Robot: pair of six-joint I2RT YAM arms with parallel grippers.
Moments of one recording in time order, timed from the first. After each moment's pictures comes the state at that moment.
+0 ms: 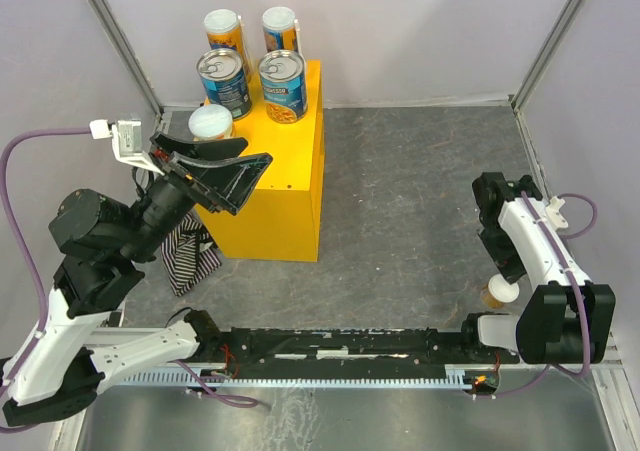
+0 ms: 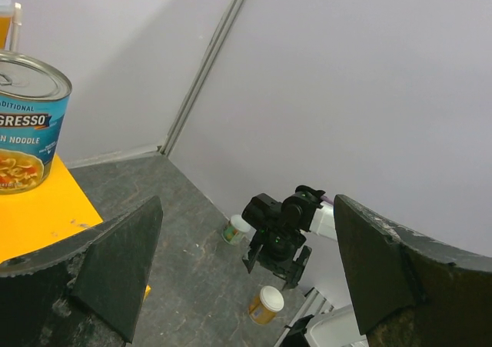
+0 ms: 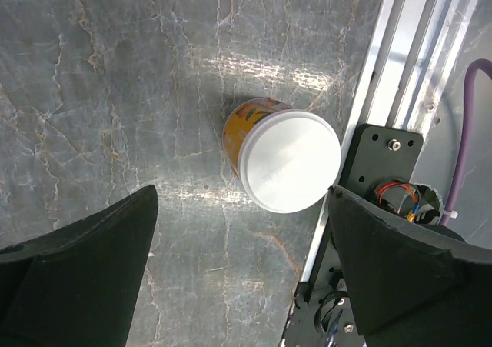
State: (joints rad) left arm -0.88 0.79 1.41 -0.29 -0.12 -0.49; right arm 0.00 1.28 0.98 -1.36 0.60 1.34
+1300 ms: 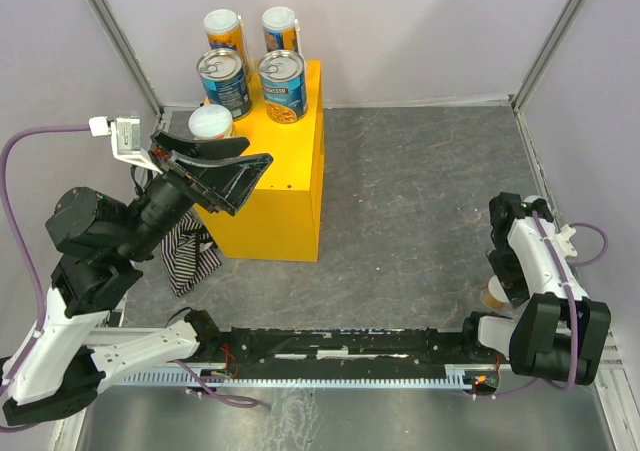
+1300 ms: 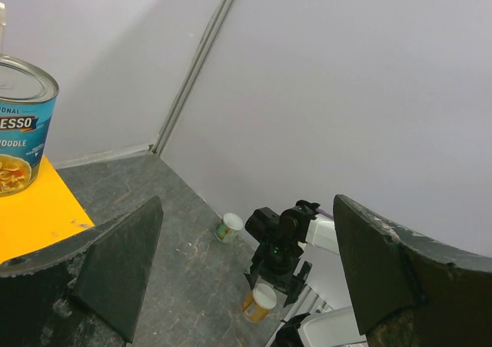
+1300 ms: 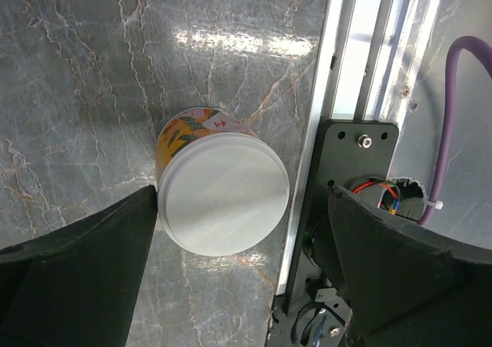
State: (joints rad) left arm -0.88 0.81 1.44 -0.31 -0.09 -0.50; right arm -0.17 1.19 0.80 -1.30 0.56 1.27
